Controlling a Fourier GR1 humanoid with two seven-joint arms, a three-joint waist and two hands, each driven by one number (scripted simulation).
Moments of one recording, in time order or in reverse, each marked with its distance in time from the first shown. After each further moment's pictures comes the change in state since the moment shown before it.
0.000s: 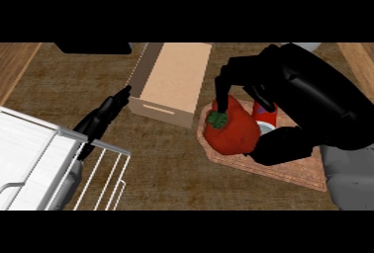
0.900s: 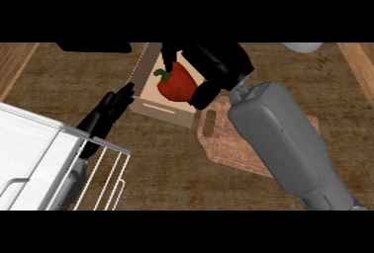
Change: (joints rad) left arm -0.013 -0.020 -0.007 -0.003 0.110 0.027 0.003; right arm -0.215 0.146 0.099 0.605 0.324 -0.293 -0.200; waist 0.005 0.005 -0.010
